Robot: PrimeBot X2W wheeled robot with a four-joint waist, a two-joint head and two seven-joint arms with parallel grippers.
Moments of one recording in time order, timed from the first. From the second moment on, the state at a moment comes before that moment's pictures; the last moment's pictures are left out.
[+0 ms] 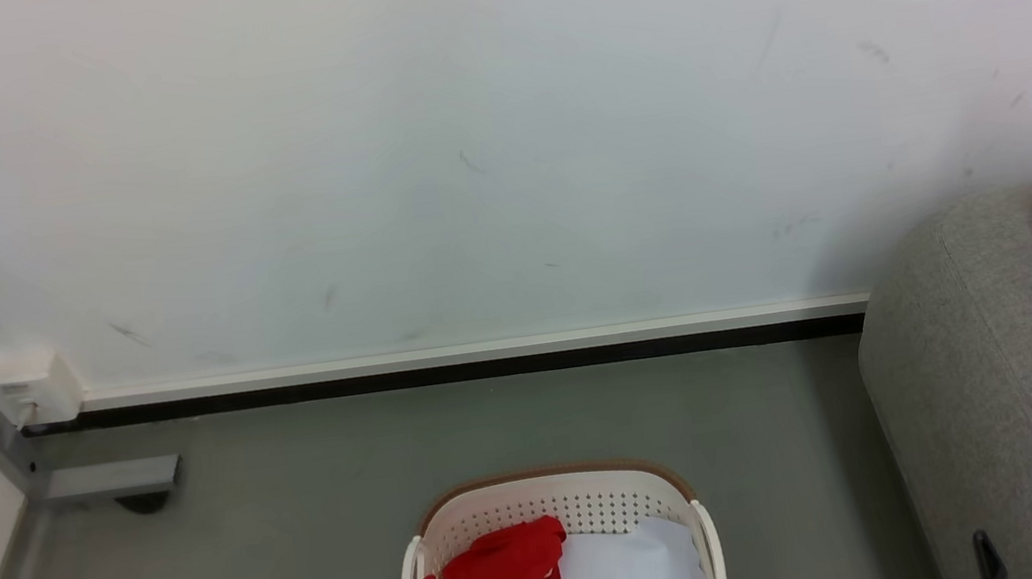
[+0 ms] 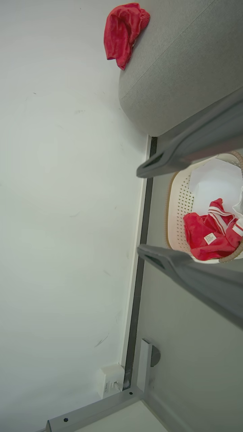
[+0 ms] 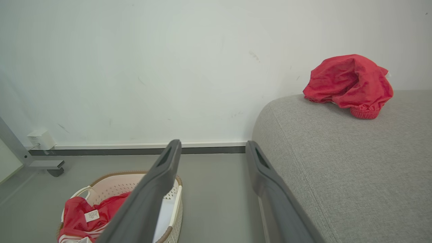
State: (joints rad) left arm 0.13 0.07 -0.10 0.16 -0.25 -0.11 -0.26; right arm 0.13 -0.06 -0.04 0.24 0.22 0.13 -0.26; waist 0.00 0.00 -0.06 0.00
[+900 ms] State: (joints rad) left arm 0.02 0.08 -0.17 0.23 -0.19 -0.13 -0.26; right arm 0.10 -0.05 -0.01 0.22 0.22 0.13 -0.26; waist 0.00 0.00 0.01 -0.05
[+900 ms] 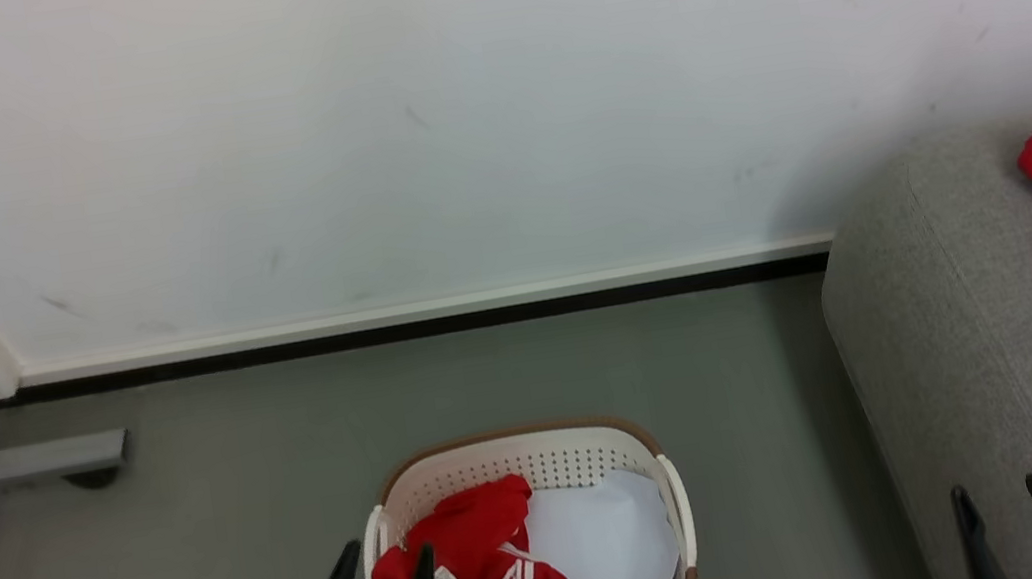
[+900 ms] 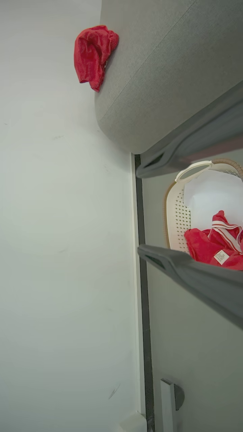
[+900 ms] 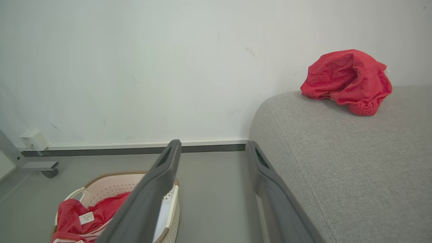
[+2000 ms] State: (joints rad) left arm -0.94 0.16 -0.37 0.87 0.03 -0.04 0.26; right arm -0.35 -0.05 0.06 0.02 0.29 0.13 -0.26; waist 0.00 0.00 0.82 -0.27
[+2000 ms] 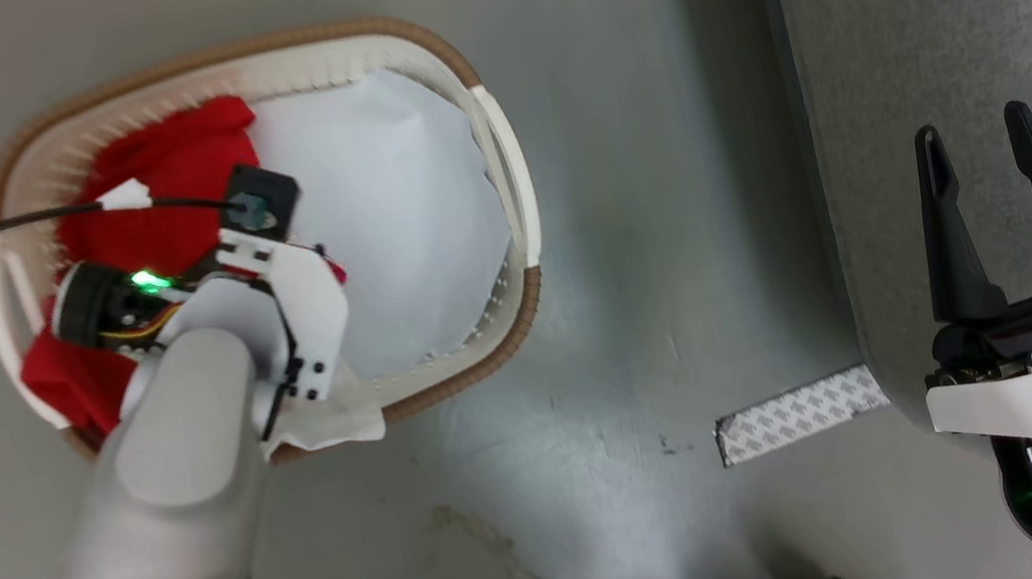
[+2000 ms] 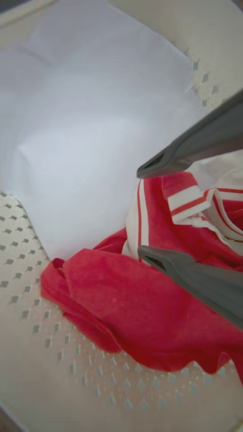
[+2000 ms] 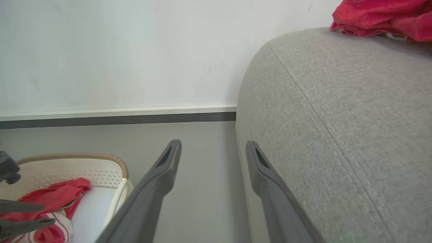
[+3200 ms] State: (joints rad) left arm -1.07 0.21 -0.49 1.13 0.06 -0.06 0.26; right arm -0.36 -0.05 0.06 0.02 0.34 0.13 -0.26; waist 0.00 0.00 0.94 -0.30
